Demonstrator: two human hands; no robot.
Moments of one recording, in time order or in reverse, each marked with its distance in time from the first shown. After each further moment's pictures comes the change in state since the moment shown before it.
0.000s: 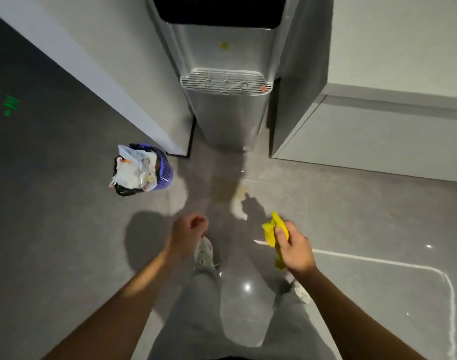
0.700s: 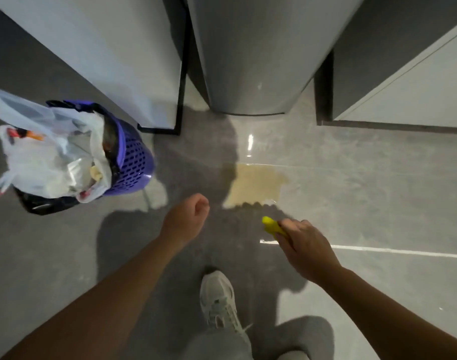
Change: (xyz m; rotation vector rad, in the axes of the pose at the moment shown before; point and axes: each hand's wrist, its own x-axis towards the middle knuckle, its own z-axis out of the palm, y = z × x) left_hand 0.381 -0.324 0.125 0.313 -0.068 0.144; right_hand 0.290 0.185 0.330 -0.502 -0.042 -0.465
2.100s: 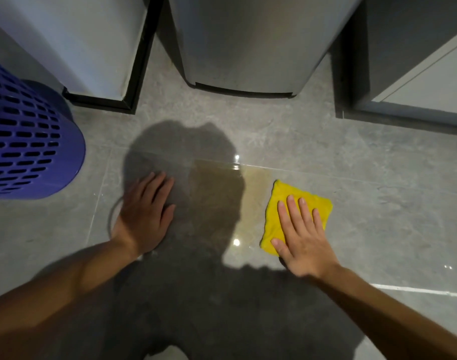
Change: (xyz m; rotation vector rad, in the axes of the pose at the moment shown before) left_hand 0.178 -0.161 0.151 0.540 0.413 0.506; right_hand 0.114 0.183 0.180 -0.359 -0.028 -0.029
